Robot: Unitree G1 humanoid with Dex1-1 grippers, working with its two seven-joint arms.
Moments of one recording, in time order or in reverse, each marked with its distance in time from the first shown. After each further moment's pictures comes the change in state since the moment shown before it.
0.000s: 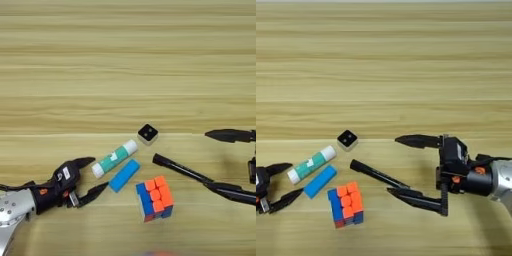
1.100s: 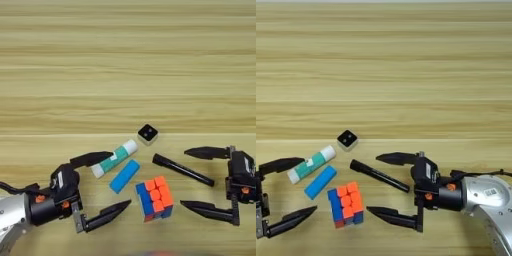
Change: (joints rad) left arm 0.159 0.038 0.003 -0.440 -0.277 0.159 -0.148; right arm 0.024 0.069 0.174 0.023 -0.149 -0.073 -0.088
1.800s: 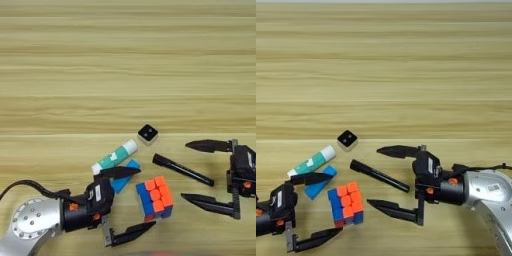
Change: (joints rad) left arm -0.100 -0.053 -0.214 0.101 0.214 -0.029 0.080; right arm -0.019 -0.003 -0.023 -0.023 0.010 0.000 -0.009
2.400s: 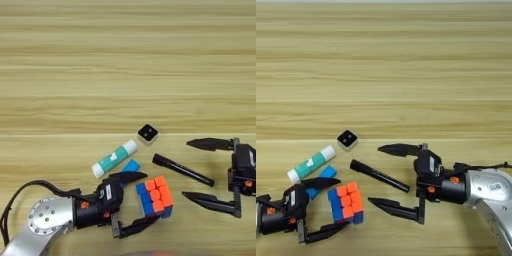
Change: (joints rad) left arm -0.044 -0.037 -0.055 0.106 0.027 -0.054 0.007; right arm -0.001 -0.001 -0.013 -0.003 0.000 0.000 0.001
